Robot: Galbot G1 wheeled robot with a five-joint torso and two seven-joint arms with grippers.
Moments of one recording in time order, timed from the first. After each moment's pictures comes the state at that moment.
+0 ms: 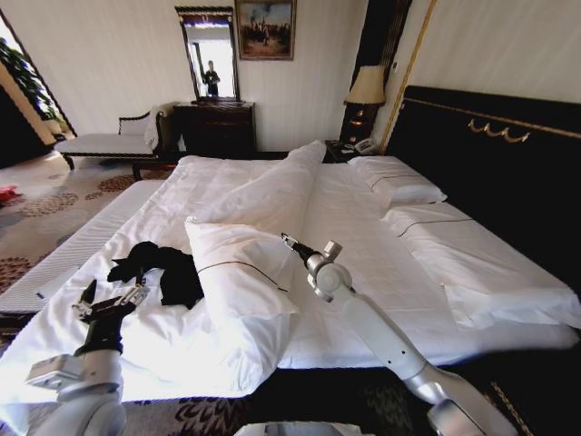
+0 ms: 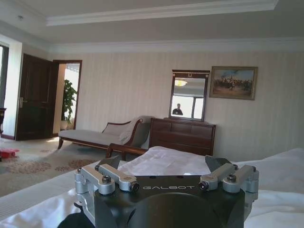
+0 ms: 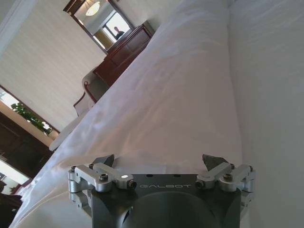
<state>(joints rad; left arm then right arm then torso) 1.77 -1.41 -0.92 -2.46 -0.47 0.12 -0.22 -0.65 1.20 -0.09 1.64 1.33 -0.19 0.50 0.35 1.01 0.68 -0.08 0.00</state>
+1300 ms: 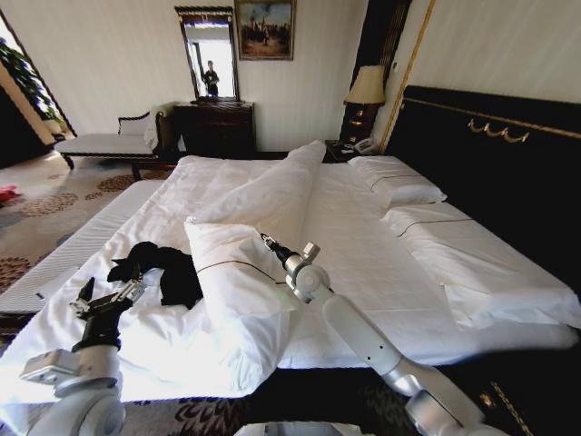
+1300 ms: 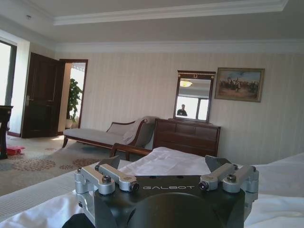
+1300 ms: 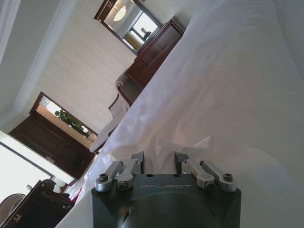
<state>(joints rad) 1.75 -1.41 -0.94 -2.46 -0.50 0.13 -0.23 -0.61 1.29 -0.16 1.59 1.35 -0.10 0.39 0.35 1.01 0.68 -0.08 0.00</state>
